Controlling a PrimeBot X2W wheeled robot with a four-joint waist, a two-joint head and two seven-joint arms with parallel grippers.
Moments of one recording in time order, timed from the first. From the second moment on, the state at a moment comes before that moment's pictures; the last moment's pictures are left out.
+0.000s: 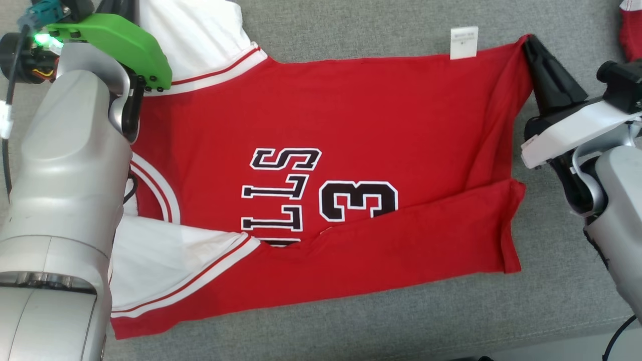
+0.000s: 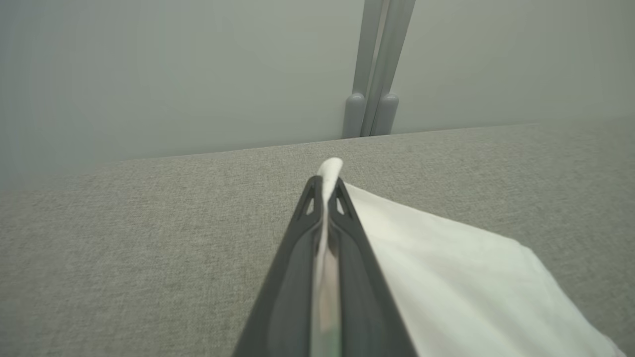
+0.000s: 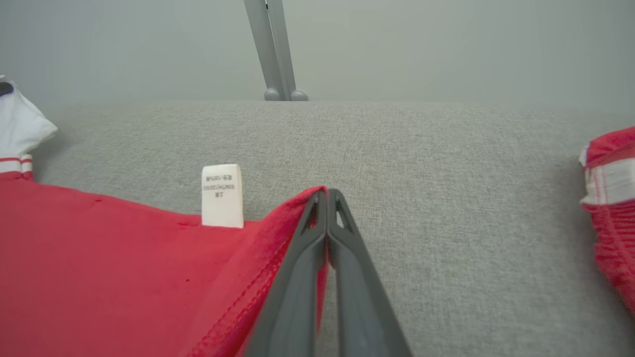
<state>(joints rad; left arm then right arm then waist) -1.20 0.14 -0.31 1.16 -0.39 -0.11 -0.25 -0.69 -0.44 0.36 0.44 0.56 0.13 -0.23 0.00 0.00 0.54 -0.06</state>
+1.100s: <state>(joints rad) -0.16 0.15 -0.17 0.21 -0.47 0.07 -0.15 -0.30 -0.50 0.33 0.28 0.60 0.13 -0.25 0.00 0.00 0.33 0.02</state>
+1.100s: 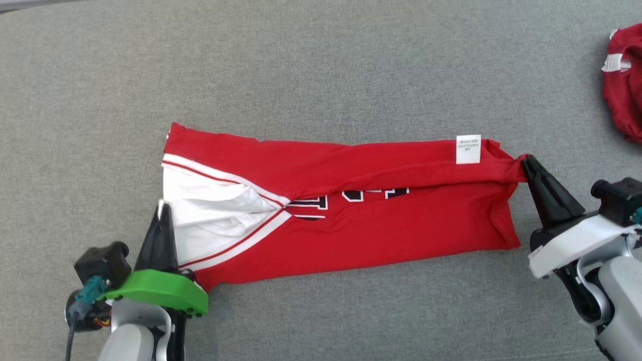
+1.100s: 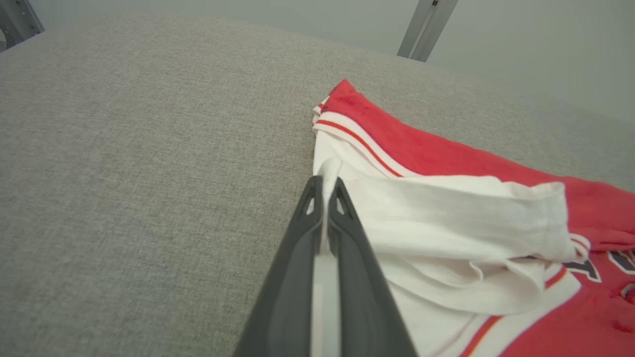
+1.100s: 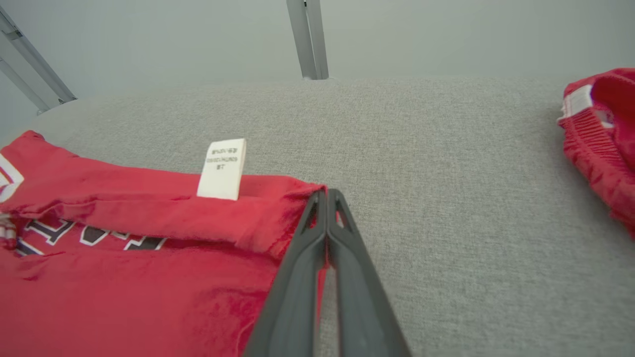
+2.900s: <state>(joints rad) -0.13 0.19 -0.29 -0.13 -0.21 0.22 -0.20 -0.09 -0.27 0.02 -0.02 0.34 0.13 -0.10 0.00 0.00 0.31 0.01</state>
